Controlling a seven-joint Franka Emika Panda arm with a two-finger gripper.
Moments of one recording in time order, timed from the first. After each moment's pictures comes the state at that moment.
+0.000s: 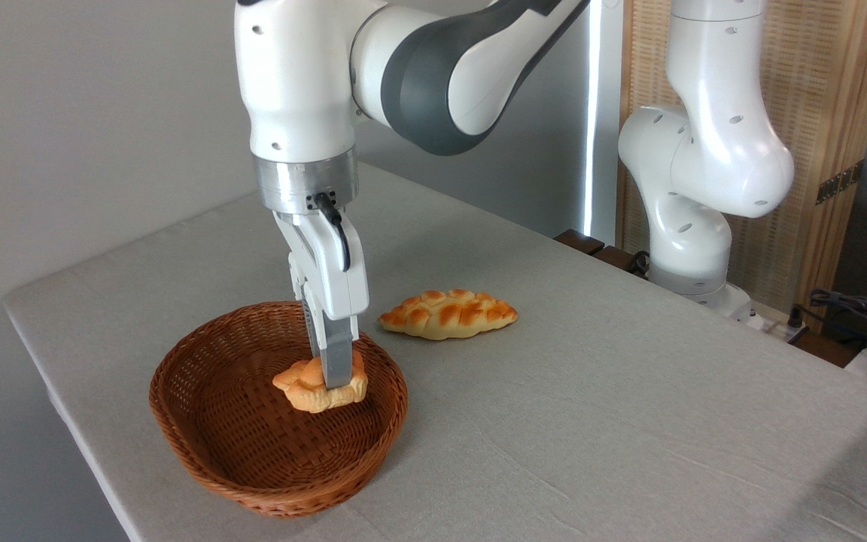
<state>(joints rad) -0.14 -0.01 0.09 -1.95 -0.05 2.04 1.02</state>
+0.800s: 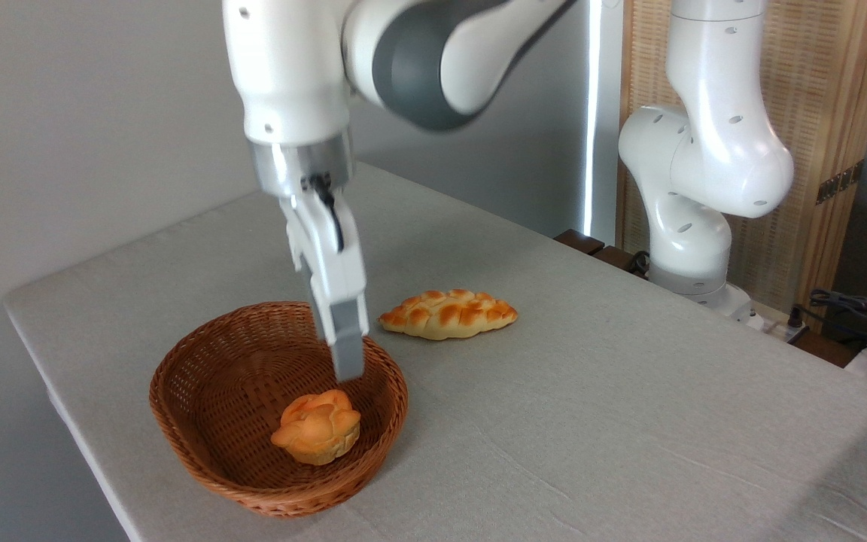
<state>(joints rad) -0.14 -0.02 0.09 -1.86 -0.05 1.87 1.03</state>
